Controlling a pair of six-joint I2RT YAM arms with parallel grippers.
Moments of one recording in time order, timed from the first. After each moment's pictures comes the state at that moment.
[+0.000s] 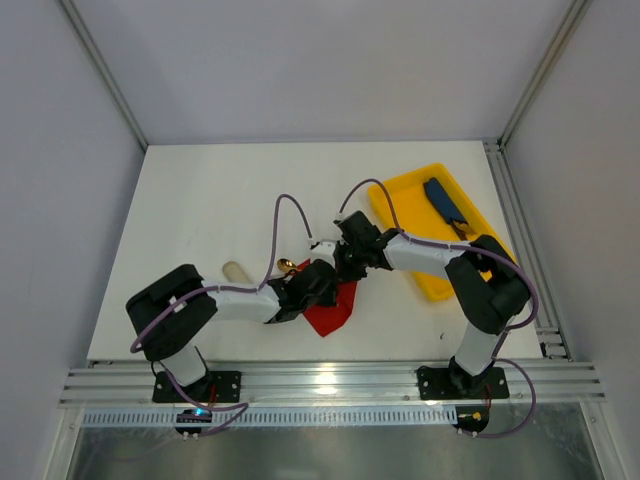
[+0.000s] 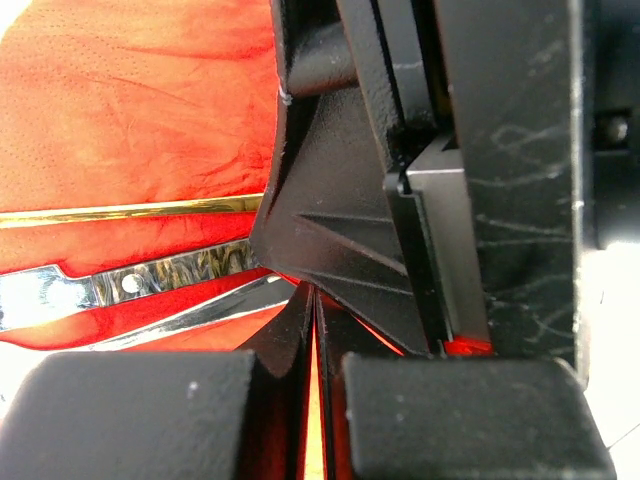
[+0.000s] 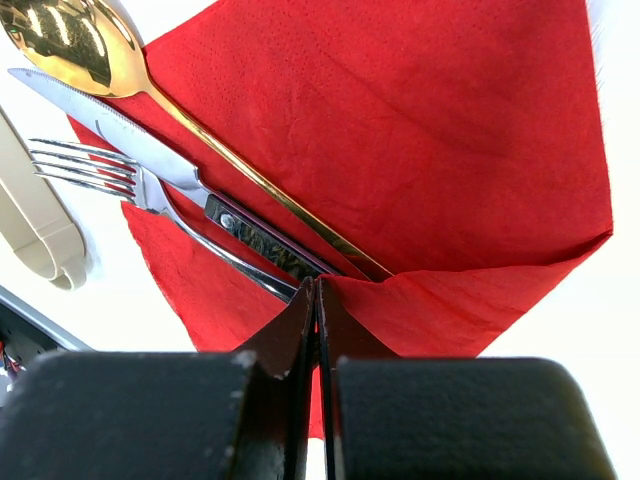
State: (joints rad) left arm -1.01 1.66 0.72 0.23 -0.26 -0.64; right arm 0.69 1.76 1.01 -0.29 -0.23 0.58
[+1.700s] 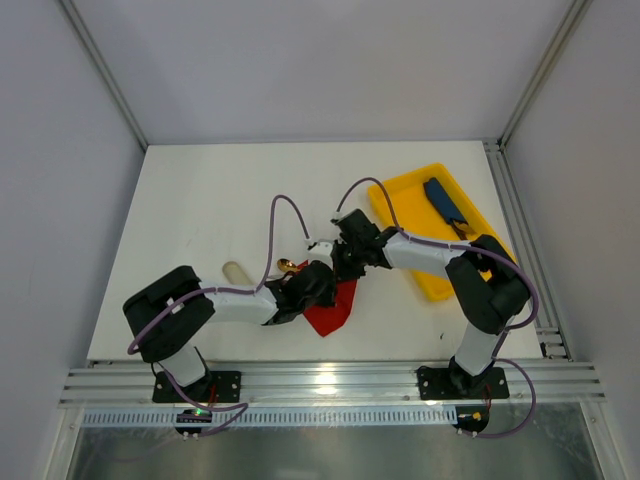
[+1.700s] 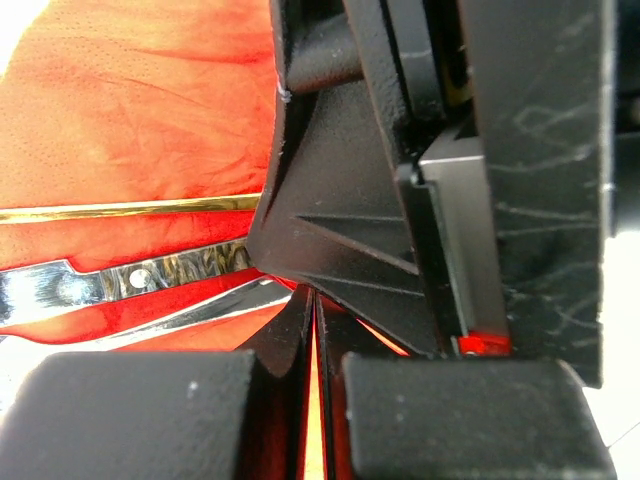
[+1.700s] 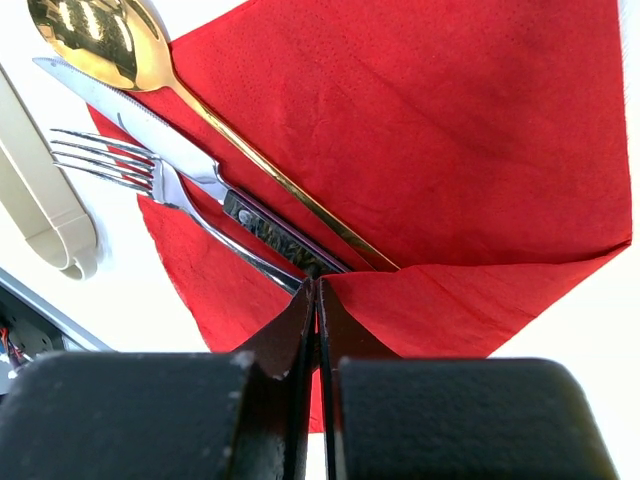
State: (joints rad) left arm -1.00 1.64 0.70 0.26 -0.27 -0.65; right arm 0.69 1.76 1.03 -0.29 -0.25 0.56
